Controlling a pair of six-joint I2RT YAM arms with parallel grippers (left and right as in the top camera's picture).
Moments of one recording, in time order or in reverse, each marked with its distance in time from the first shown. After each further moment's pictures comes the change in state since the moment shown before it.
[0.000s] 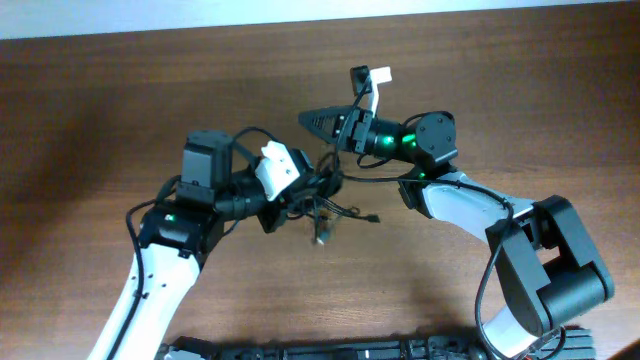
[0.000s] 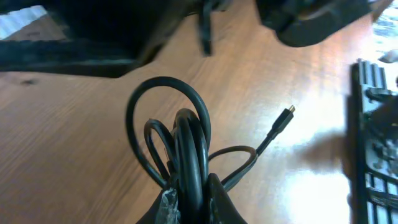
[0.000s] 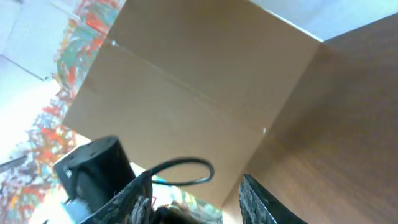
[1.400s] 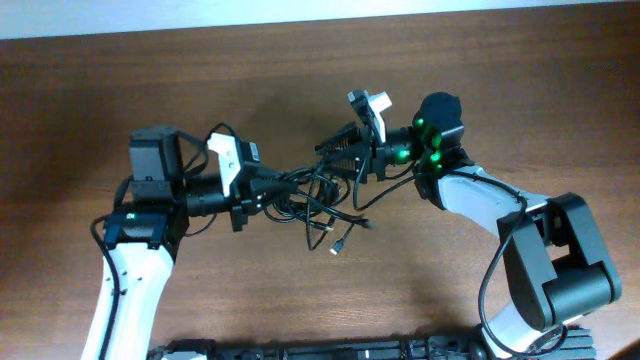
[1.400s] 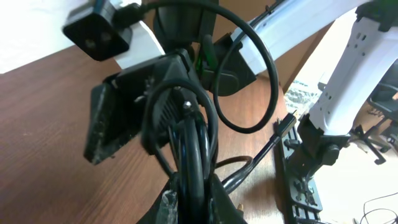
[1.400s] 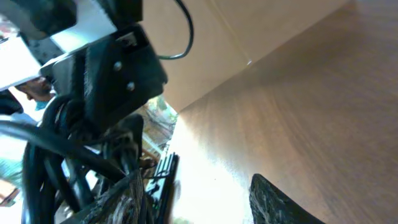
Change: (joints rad) left arm 0.258 0.000 -0.002 0.008 0.518 0.000; right arm -0.097 0.000 0.006 -0.359 -0.485 -0.745
